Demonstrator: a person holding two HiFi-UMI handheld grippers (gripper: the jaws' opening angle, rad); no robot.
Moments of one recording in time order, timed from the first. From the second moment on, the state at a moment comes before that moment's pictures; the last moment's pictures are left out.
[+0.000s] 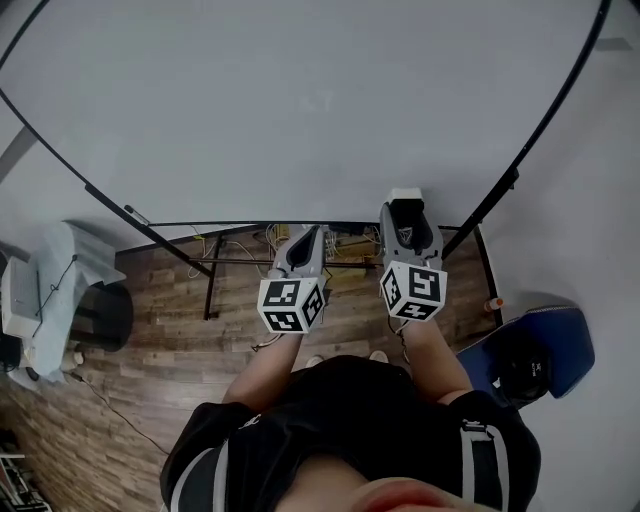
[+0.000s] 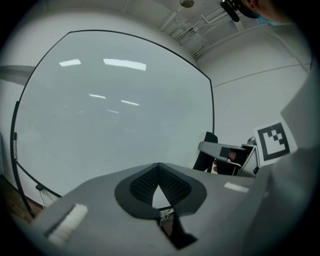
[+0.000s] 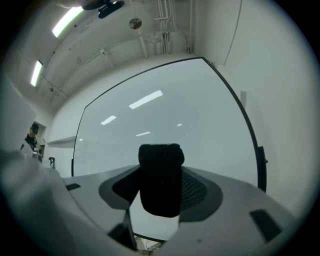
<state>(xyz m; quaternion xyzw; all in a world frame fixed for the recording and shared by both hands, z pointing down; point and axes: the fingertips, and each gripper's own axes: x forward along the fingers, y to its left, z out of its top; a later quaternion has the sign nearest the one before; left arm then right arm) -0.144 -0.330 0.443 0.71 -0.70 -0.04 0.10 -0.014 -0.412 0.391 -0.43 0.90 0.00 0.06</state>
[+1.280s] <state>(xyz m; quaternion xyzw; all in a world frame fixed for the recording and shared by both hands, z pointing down) -0.128 -0.316 0.438 0.72 -0.68 -0.03 0.09 -0.023 -0.385 0.415 -0.41 0.91 -0.02 0.03</state>
